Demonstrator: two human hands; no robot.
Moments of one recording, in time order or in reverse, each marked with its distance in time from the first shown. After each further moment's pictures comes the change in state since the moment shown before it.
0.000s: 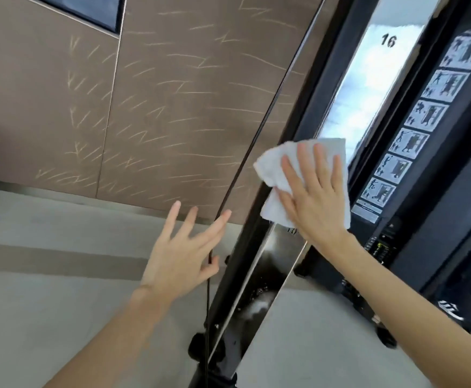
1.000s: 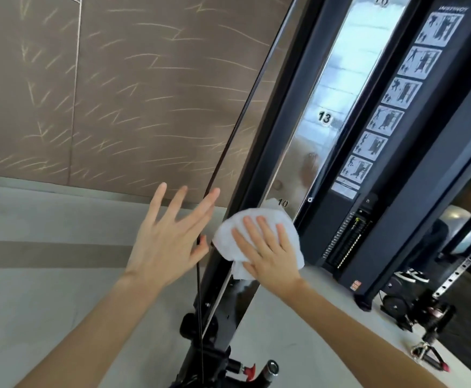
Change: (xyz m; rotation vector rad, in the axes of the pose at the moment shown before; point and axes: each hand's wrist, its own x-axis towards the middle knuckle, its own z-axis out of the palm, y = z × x) left_hand -0.011 0.003 0.003 -0.110 0.098 -0.005; right_hand -0.134 -0.083 0.031 -0.060 -0.171 -0.218
